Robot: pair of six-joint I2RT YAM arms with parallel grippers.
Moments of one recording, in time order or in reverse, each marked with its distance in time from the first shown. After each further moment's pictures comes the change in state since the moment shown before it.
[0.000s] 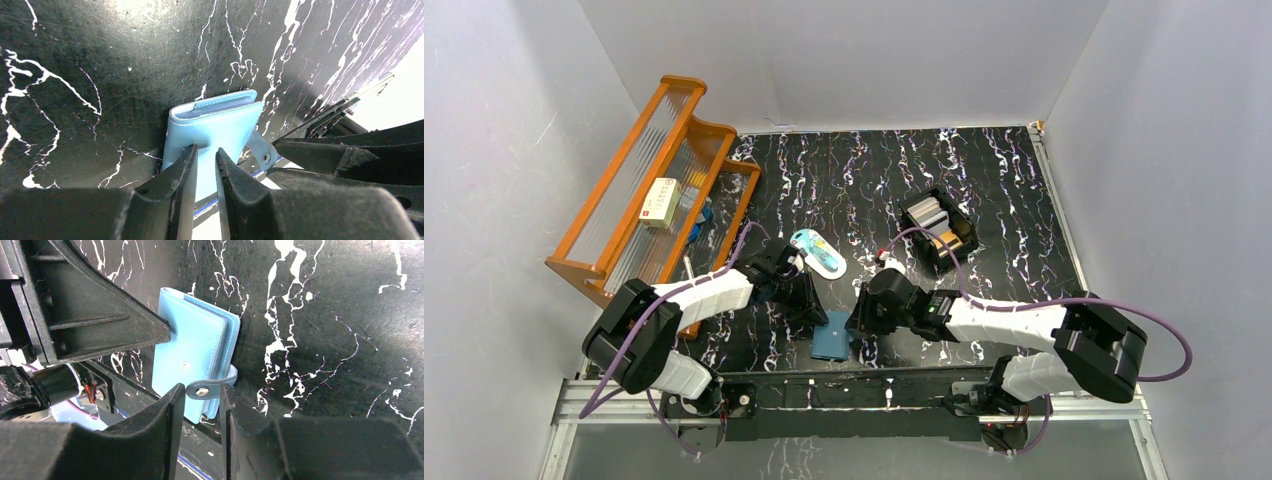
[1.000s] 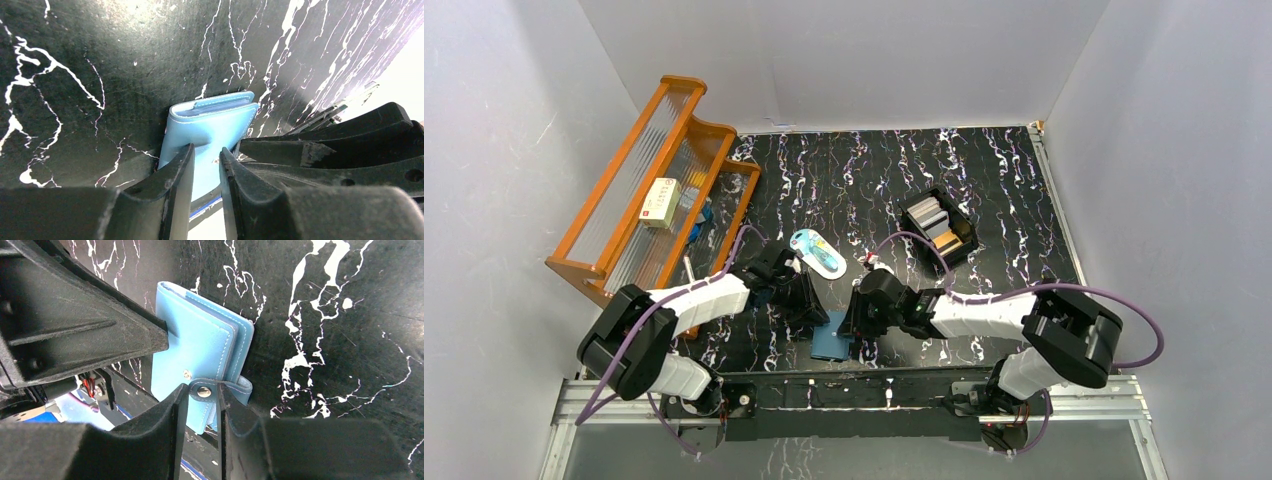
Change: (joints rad) left arm 0.000 -0.033 -0.039 0.039 -0.011 -0.060; right arm -0.005 0.127 0.006 0.110 -0.091 0.008
